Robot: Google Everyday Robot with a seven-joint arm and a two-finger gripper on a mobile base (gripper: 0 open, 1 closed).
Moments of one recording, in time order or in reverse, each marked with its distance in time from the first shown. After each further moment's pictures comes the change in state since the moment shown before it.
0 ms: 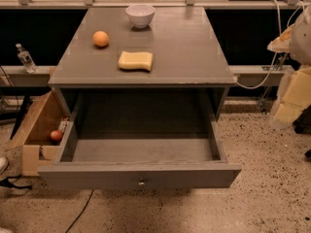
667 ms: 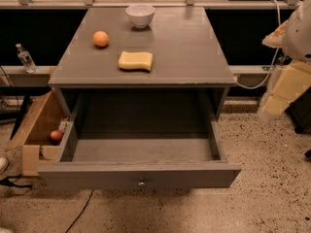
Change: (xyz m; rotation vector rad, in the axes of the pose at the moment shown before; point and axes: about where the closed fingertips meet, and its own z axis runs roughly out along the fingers) arm -0.011 -0.016 0.007 0.036 -0.057 0.026
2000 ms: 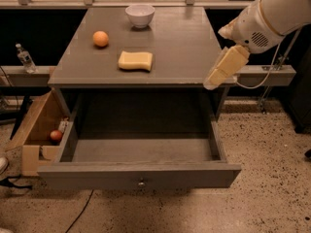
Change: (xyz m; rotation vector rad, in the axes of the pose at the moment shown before) arm -0.080 -0.073 0.074 -0.023 -0.328 0.071
